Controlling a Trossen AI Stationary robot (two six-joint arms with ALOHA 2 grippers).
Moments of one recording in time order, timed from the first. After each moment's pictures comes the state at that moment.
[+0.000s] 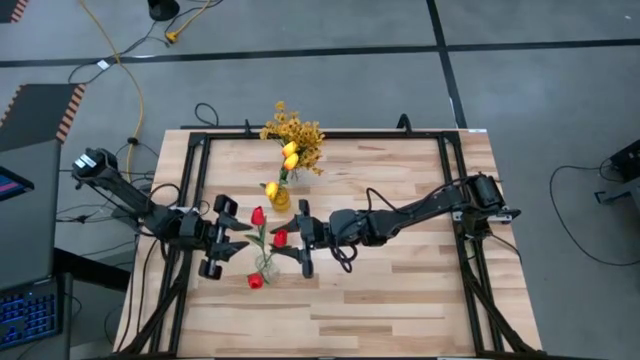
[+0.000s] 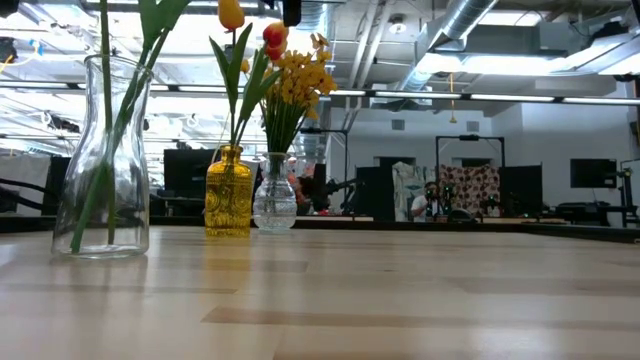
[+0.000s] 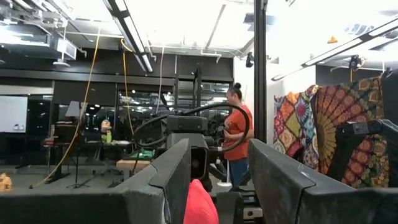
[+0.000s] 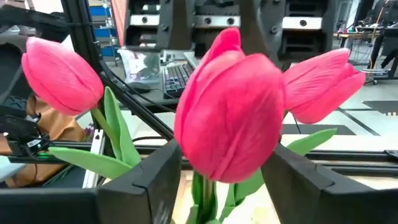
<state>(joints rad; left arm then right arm) -0.60 0.87 0.36 1.01 -0.48 0.20 0.21 1.89 1.35 0.52 0.13 0.03</state>
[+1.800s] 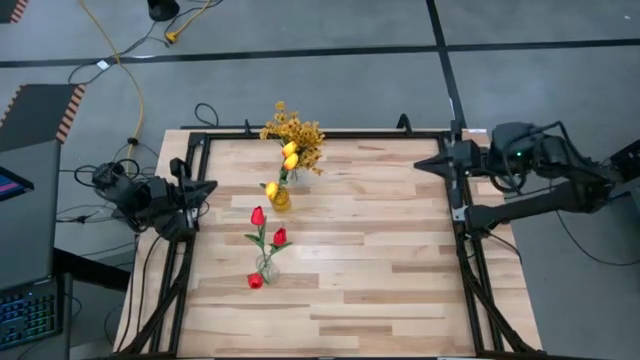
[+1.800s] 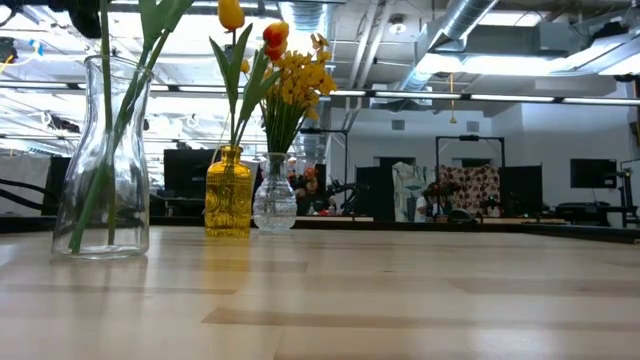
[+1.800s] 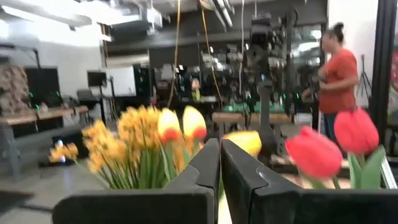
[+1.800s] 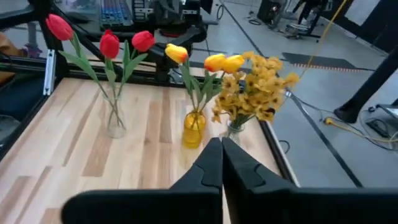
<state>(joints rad) -0.60 0.08 0.36 0.03 -0.87 0.27 -0.03 0.83 1.29 -0.79 0.12 -0.16</state>
